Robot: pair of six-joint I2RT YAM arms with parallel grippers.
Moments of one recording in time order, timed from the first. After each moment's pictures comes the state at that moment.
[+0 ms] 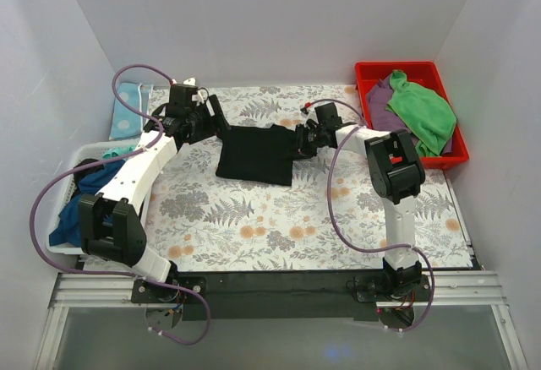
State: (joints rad) left arm -0.26 1.52 1.33 -0.52 0.04 -0.53; right arm 0.39 2.15 1.41 -0.15 -0.64 0.49
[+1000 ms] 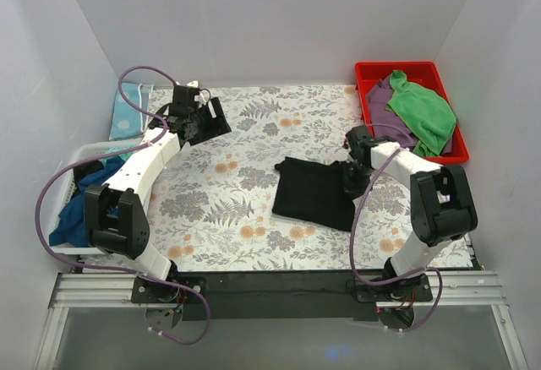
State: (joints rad) left arm -0.24 1.57 1.33 -0.50 0.05 -0.52; right arm 0.31 1.68 1.05 -0.76 -0.11 0.25
